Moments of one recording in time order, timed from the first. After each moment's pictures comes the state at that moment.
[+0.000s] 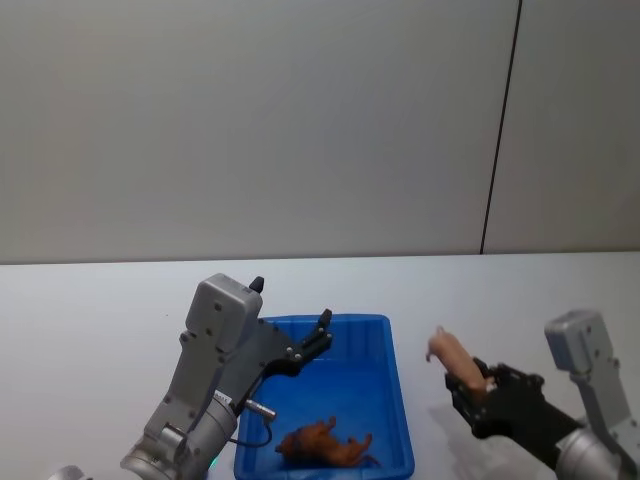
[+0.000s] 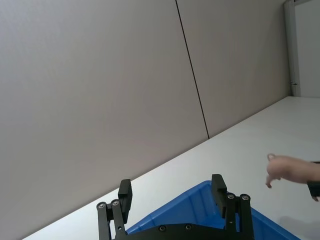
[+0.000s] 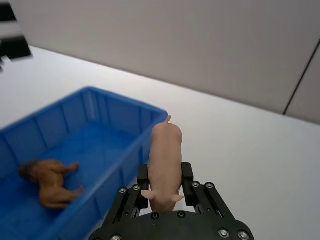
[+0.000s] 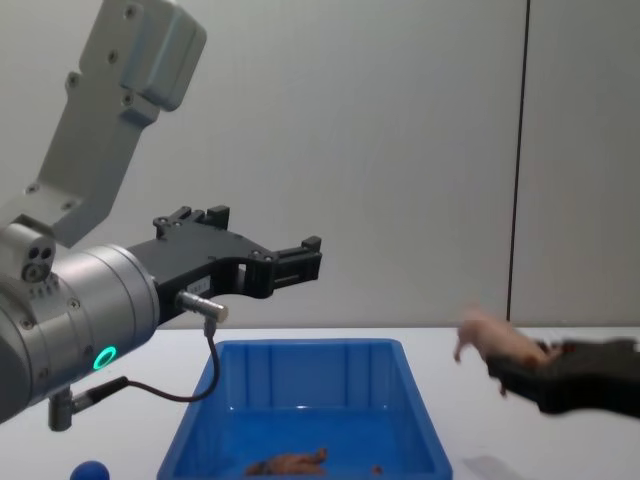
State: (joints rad) left arm -0.24 0.38 0.45 -1.63 -0.20 0.01 -0.01; right arm 0.14 0.30 -0.28 -1.54 0.21 0.16 0.31
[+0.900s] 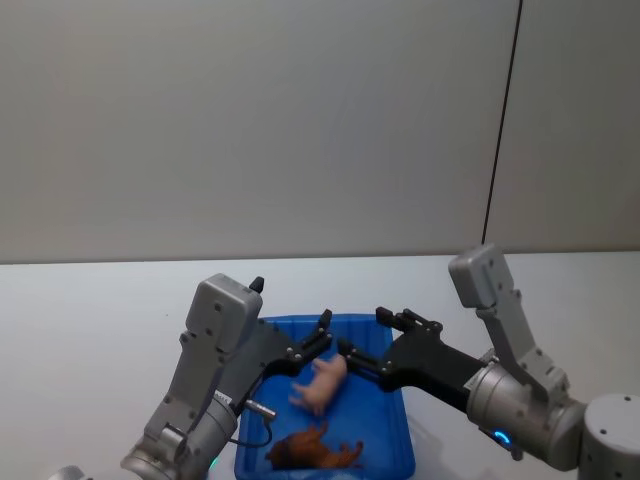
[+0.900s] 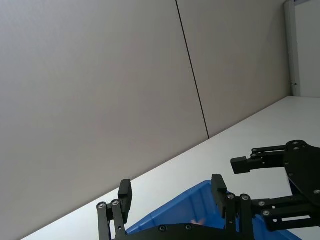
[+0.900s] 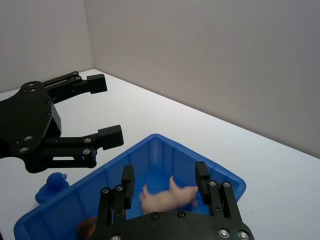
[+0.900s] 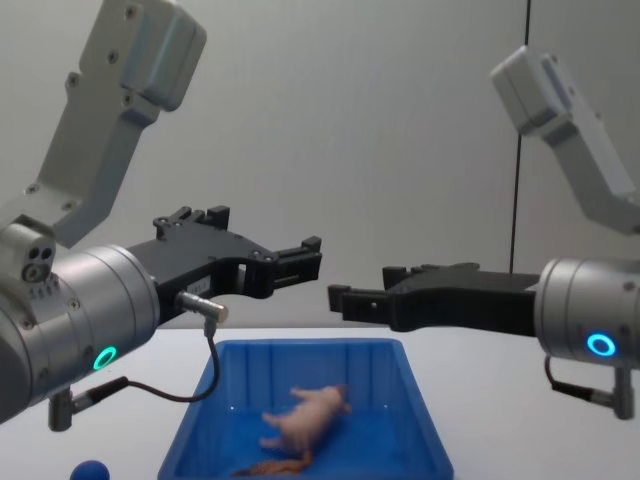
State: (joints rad) left arm -0.24 0.38 0.45 -1.63 -0.20 0.01 -0.01; right arm 0.34 0.16 -0.34 -1.43 0.18 0.21 0.49
